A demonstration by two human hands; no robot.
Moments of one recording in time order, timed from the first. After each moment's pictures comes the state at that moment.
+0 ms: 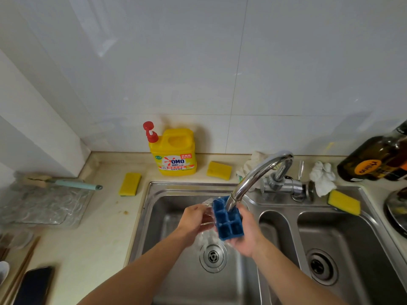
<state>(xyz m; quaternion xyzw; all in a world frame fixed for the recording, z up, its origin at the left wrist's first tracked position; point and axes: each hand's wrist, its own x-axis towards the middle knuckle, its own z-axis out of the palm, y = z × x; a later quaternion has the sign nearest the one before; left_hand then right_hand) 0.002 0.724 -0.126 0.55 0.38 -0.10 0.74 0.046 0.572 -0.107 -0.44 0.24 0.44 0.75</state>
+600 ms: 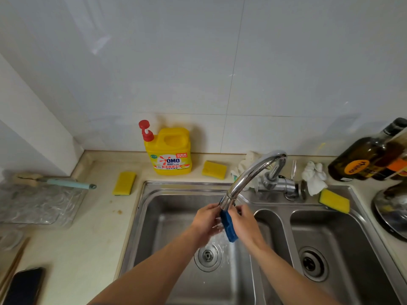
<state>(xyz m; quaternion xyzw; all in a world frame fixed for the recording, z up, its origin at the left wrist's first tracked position) 0.011 0.680 -0.115 0.48 0.33 -0.14 0.80 0.046 0.556 -0.099 -0.83 0.04 0.26 0.48</state>
